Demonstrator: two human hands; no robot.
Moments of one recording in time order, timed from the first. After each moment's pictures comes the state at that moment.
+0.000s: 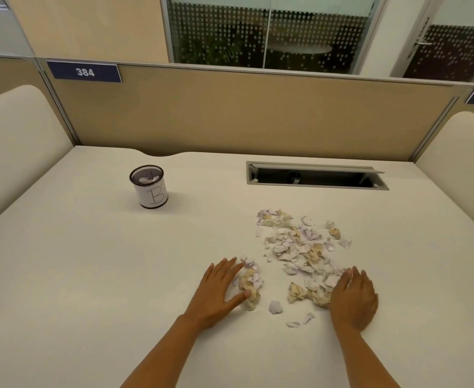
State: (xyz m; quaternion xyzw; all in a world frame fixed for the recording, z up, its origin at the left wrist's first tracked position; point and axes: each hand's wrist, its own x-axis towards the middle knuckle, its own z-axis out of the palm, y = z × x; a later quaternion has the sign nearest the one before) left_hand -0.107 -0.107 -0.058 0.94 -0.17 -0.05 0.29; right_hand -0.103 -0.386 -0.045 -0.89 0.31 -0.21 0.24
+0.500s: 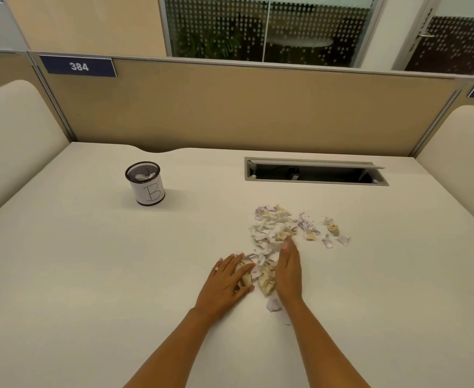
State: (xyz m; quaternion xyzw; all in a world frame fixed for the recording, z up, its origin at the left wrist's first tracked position) left_hand -0.091 -0.128 -0.069 0.96 -0.18 0.00 0.19; right_hand -0.064 -0.294 -0.045 -0.83 0.14 -0.08 0.53
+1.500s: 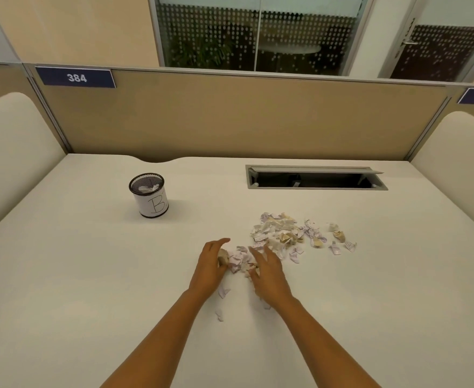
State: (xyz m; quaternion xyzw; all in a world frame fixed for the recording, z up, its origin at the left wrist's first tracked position) left_hand -0.044 -0.083 -0.028 0.89 -0.03 0.02 0.46; right_hand -0.058 -0.246 -0.024 -0.95 -0.03 0.09 0.29
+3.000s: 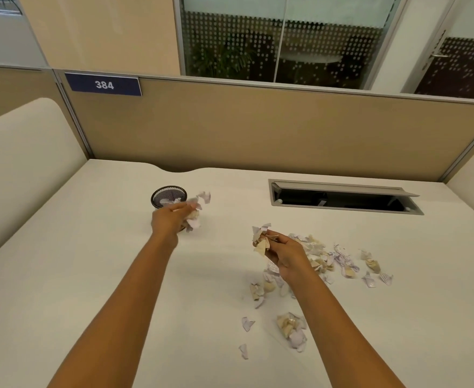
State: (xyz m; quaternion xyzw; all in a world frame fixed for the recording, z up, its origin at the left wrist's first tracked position) left_hand 0.048 0.034 0.074 0.65 0.22 0.07 0.73; right_hand 0.028 -0.200 0.048 -0.53 0.21 0.12 0.82
